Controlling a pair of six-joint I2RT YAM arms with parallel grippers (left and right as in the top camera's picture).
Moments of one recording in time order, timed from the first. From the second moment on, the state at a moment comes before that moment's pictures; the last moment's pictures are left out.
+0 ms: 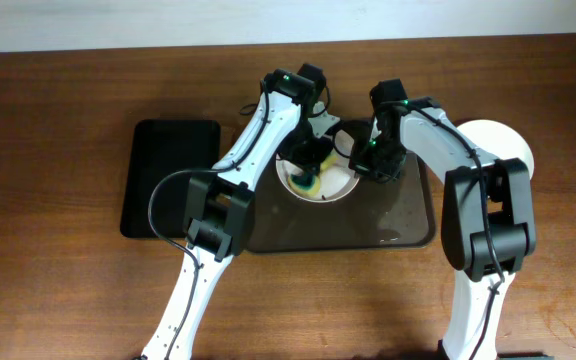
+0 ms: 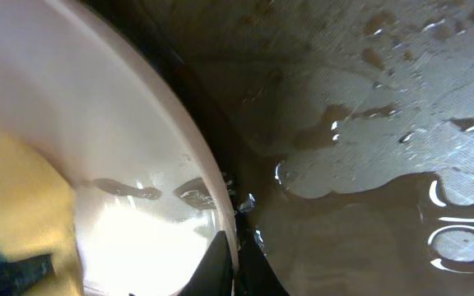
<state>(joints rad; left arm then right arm) -0.50 2.69 2.55 -1.46 0.36 0.14 0.17 2.16 1.56 -0.90 -0.29 0.50</state>
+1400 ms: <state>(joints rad) -0.41 2.72 3.13 -1.68 -0.09 -0.31 0.69 1.56 1.55 -1.38 1.34 0.74</state>
